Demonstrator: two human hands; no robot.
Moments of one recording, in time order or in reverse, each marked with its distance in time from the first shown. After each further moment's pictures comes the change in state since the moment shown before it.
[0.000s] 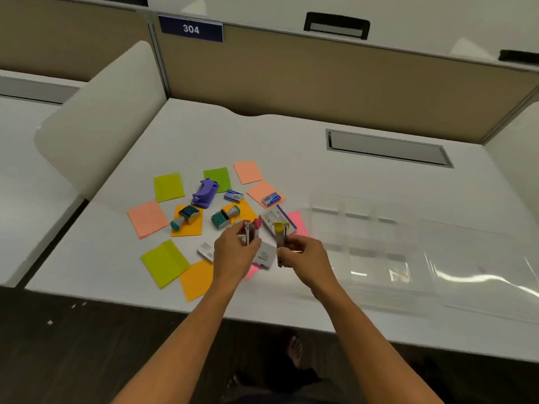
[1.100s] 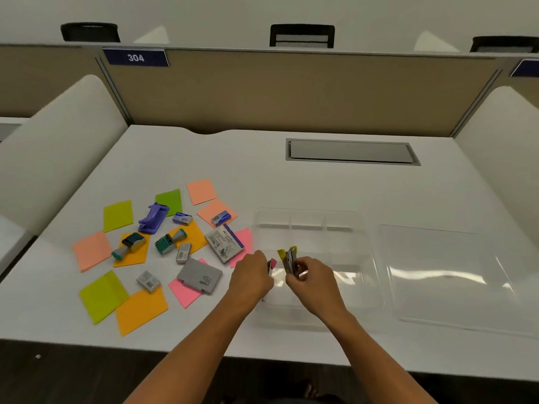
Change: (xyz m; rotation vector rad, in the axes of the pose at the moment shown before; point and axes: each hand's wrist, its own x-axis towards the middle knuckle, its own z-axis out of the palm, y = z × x) left_hand -0.019 0.073 0.167 0.757 -0.371 0.010; right_hand 0.004 0.073 -0.146 -0.313 0.109 -0.023
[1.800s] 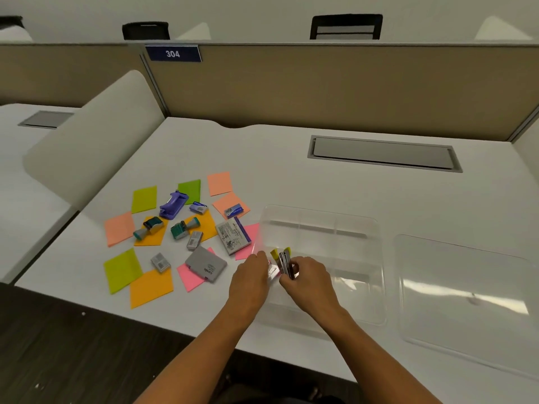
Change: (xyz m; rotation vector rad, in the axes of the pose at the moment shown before) left_hand -0.019 0.011 0.020 0.035 0.174 -0.062; right_hand 0.026 0.016 0.003 -0.151 -0.102 -0.182
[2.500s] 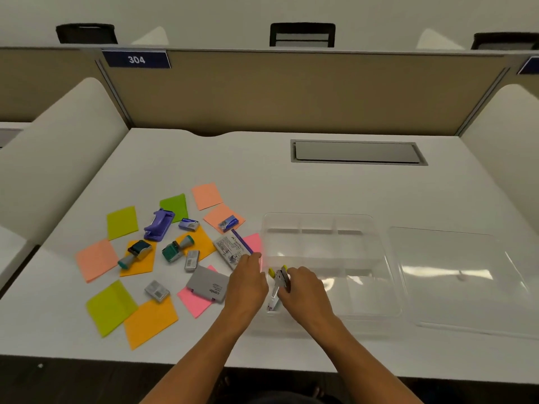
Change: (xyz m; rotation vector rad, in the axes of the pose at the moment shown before) left_hand 0.025 -0.045 -0.019 -0.277 0.040 0.089; right_hand -0.004 -0.040 0.039 -0.178 0.038 0.113
